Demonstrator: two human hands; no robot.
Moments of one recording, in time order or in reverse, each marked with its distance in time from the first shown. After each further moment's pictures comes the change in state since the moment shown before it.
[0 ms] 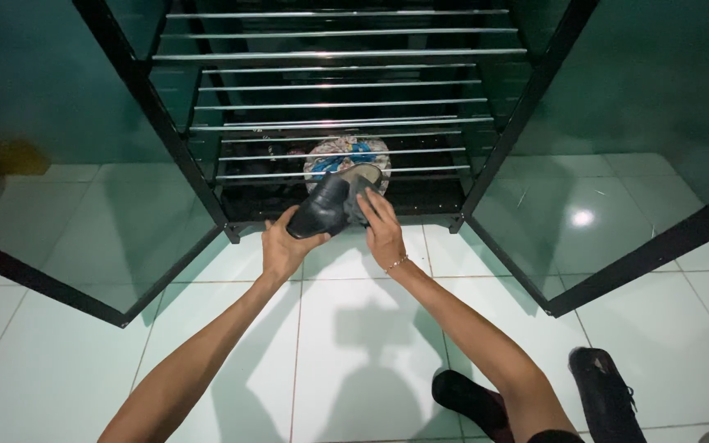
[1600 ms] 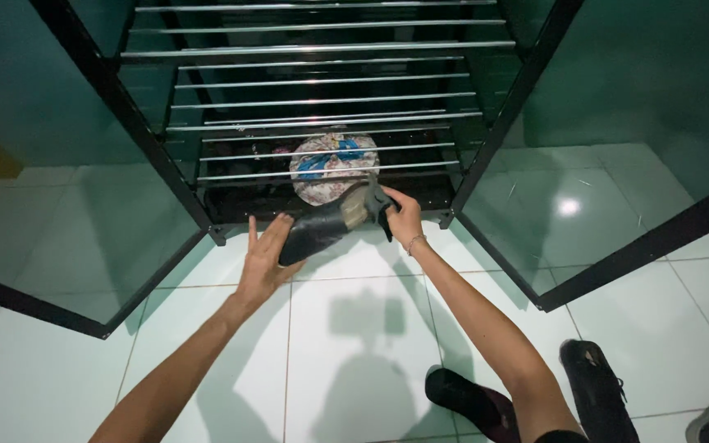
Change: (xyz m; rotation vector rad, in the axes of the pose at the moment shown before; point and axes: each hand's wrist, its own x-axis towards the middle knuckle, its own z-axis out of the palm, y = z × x) left_hand 0.002 -0.062 0.011 0.162 0.139 0.898; right_hand -0.017 0.112 0.003 0.304 0.021 0.724
